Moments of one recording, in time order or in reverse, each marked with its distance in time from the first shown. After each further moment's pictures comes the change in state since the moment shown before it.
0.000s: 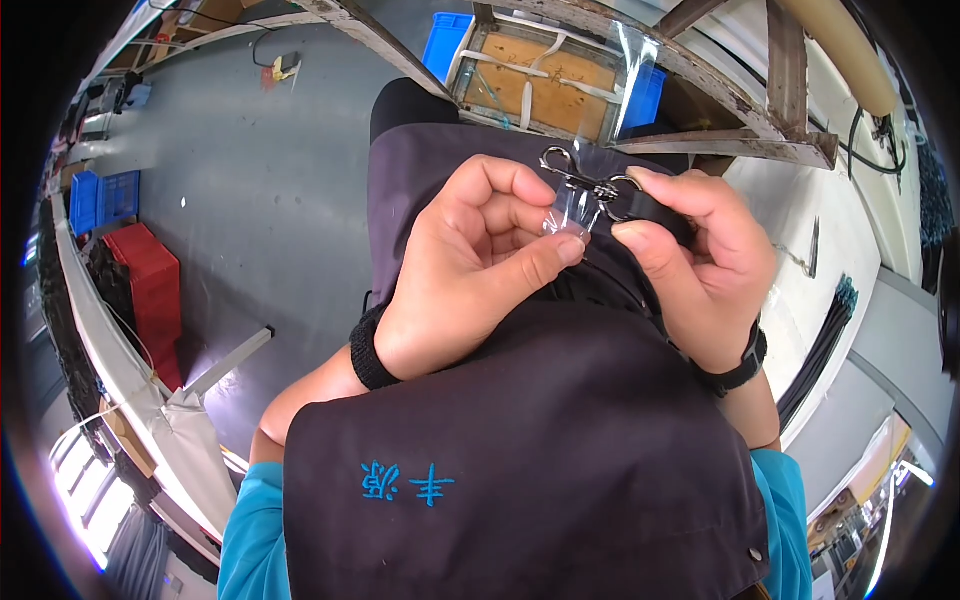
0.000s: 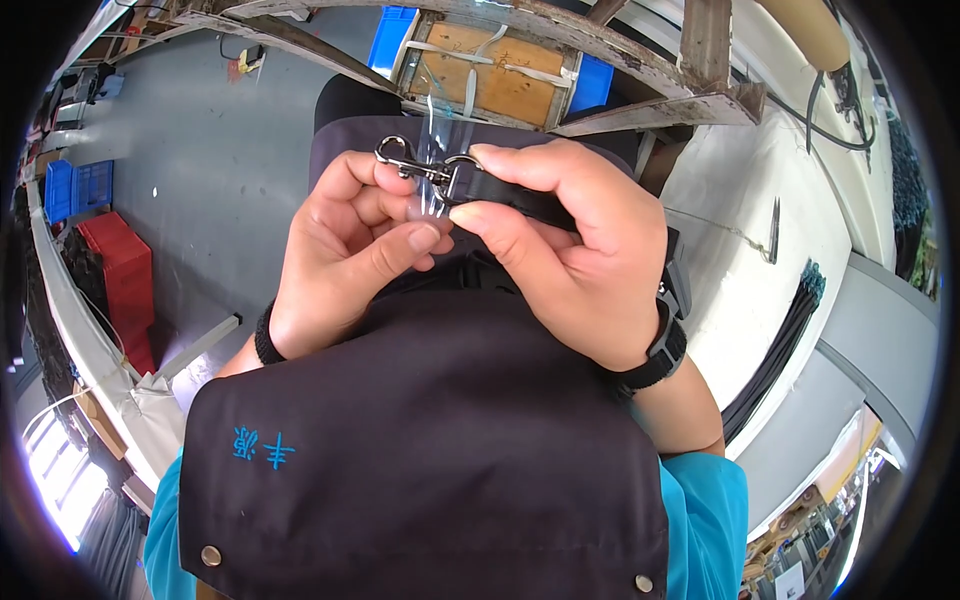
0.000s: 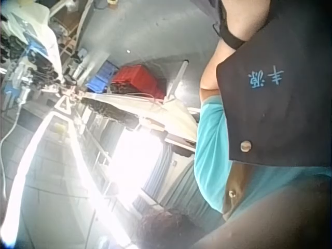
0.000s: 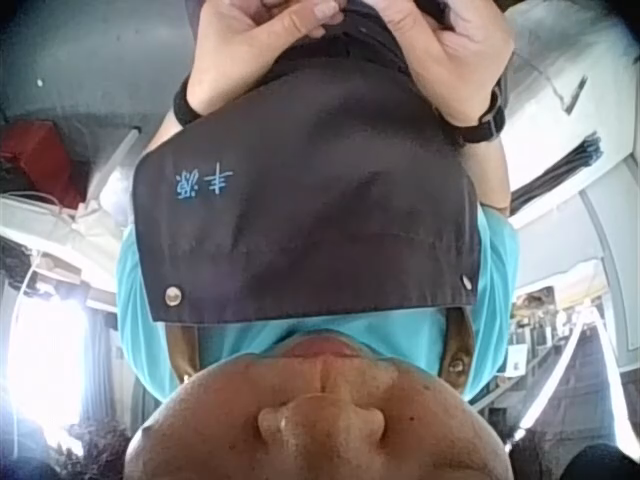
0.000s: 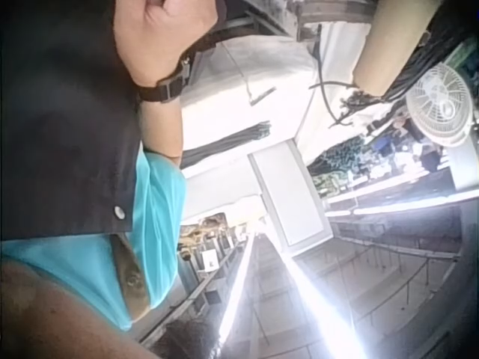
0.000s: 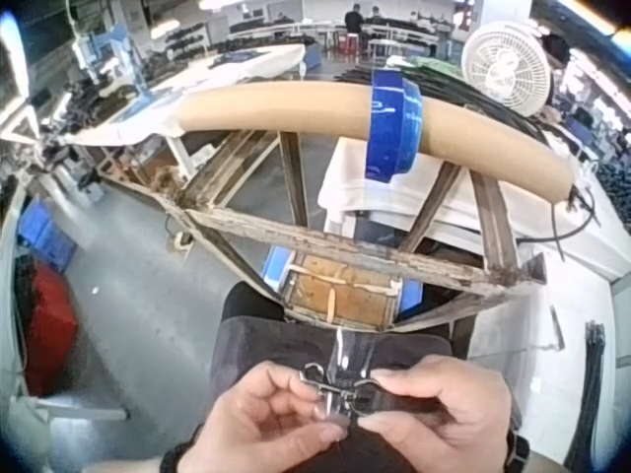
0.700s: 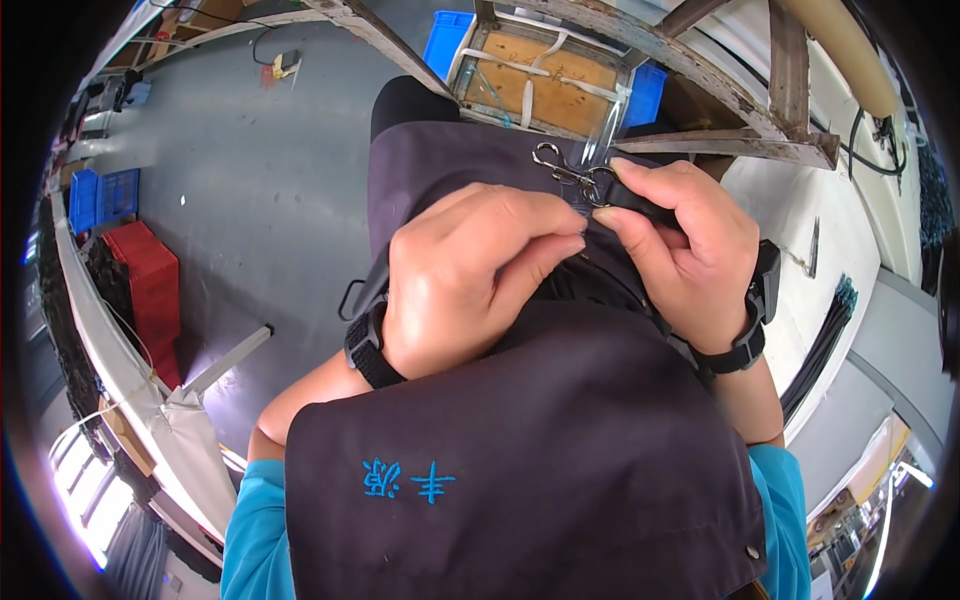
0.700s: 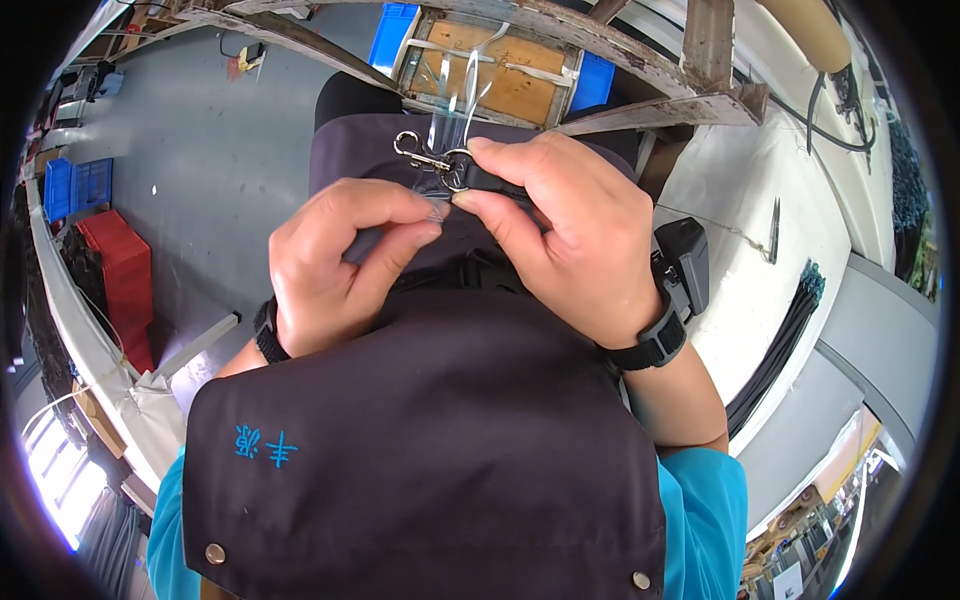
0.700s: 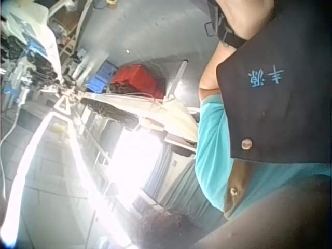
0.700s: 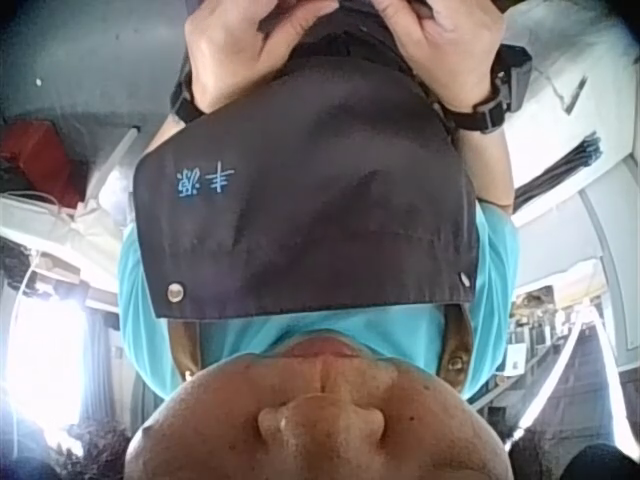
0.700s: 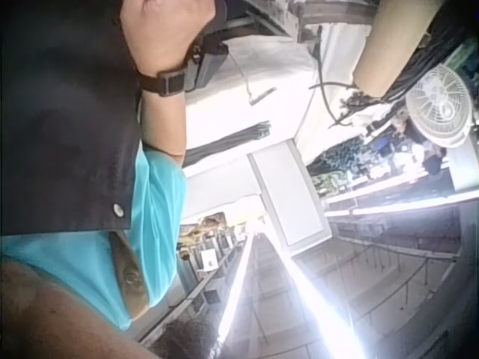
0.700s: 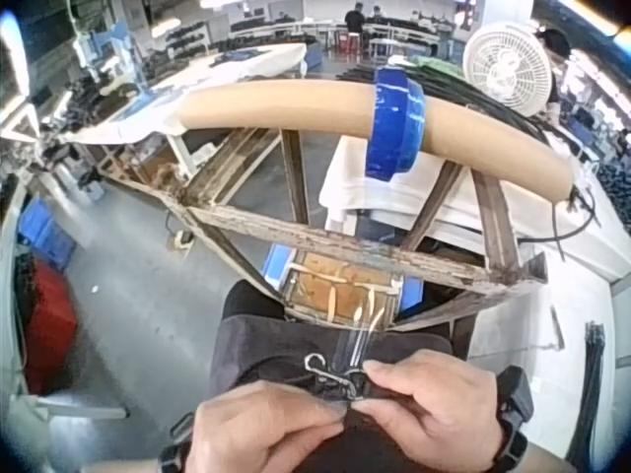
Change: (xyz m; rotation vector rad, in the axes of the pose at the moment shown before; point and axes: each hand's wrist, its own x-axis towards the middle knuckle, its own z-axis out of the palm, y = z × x) left_hand 0.002 0.004 -0.005 0.807 -0.013 0.590; right_hand 0.008 0.010 0.006 -0.330 -0.010 -0.183
